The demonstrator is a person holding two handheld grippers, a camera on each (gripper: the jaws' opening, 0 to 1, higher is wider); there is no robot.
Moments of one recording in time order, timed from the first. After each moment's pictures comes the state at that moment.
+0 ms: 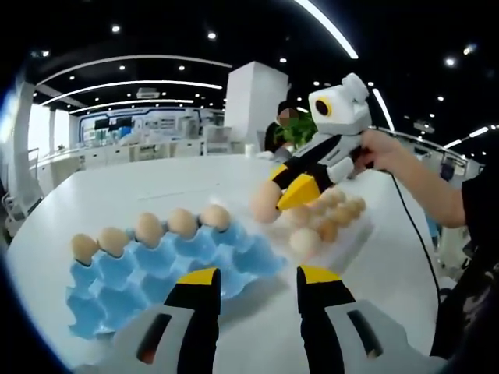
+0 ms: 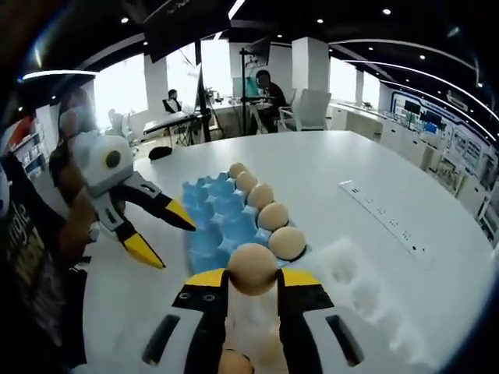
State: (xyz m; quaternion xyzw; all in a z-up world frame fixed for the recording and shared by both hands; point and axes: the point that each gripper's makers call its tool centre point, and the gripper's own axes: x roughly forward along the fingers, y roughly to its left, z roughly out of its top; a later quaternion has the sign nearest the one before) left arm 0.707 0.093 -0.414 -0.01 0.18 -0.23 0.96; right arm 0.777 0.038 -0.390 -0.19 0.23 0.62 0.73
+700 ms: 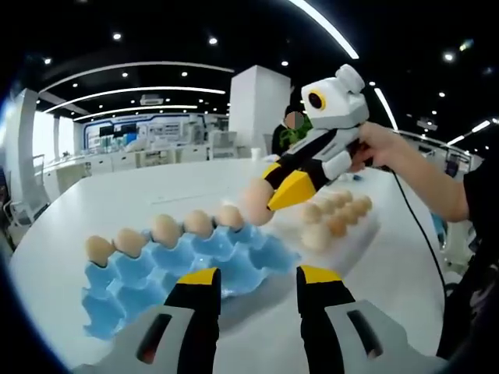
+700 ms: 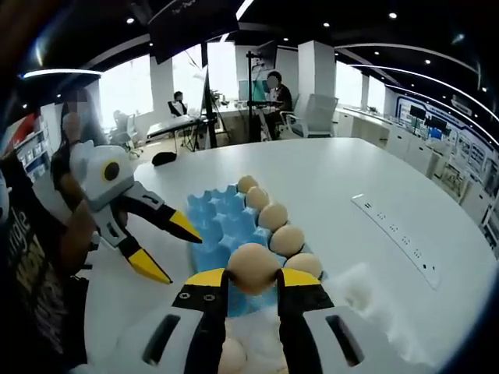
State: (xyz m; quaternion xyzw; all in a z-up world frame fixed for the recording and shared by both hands) left arm 0.696 0.107 -0.413 -0.01 0.16 -0.21 0.96; right arm 0.769 0.077 -0.385 -0.19 0.23 0.63 0.72
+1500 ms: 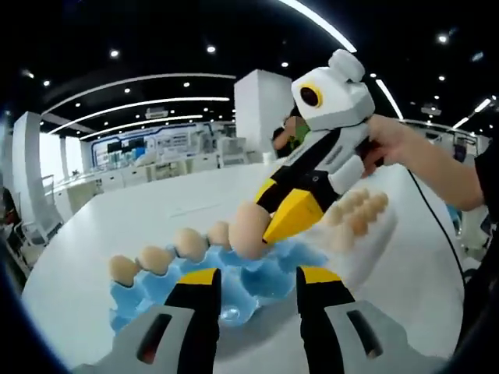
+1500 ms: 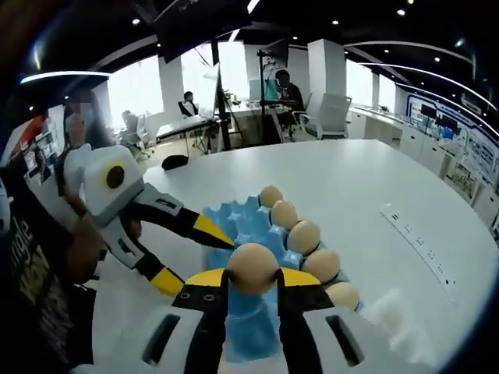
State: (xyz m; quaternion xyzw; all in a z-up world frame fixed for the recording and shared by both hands) left arm 0.715 0.130 -0.403 0.04 0.14 -0.19 0.97; right arm 0.739 0.123 -0.388 -0.18 0.23 0.66 0.69
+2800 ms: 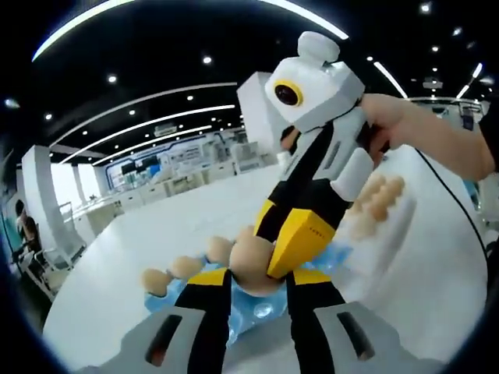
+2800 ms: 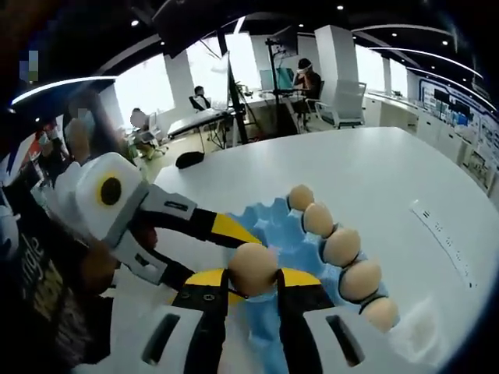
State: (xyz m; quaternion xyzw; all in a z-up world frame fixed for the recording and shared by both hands) left arm 0.715 0.154 -0.398 0.10 0.11 -0.14 0.98; right arm 0.721 0.156 -0.397 -0.17 0.28 0.68 0.66
